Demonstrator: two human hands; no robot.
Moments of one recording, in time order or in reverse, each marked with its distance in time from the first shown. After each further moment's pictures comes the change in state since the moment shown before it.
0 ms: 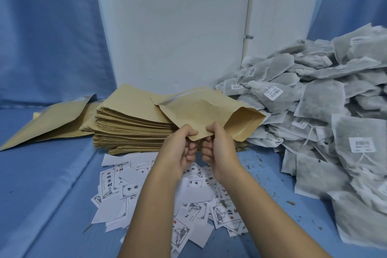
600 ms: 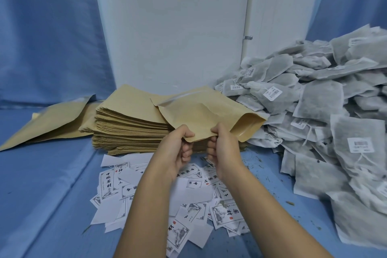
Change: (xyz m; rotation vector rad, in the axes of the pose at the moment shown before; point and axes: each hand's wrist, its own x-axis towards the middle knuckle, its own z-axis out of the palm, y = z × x) left_hand -0.004 0.004 -0.003 0.002 0.013 0.008; right_hand 0.003 -0.003 -0.005 -0.026 0.087 -0.033
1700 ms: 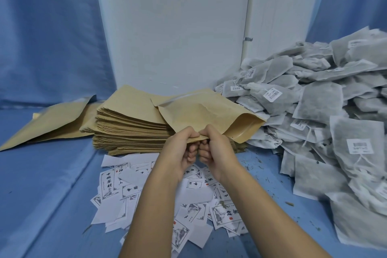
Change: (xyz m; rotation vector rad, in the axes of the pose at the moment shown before) left_hand 0.002 -0.003 0.006 0.043 -0.006 -0.012; right_hand 0.001 0.006 0.005 0.005 -0.176 0.044
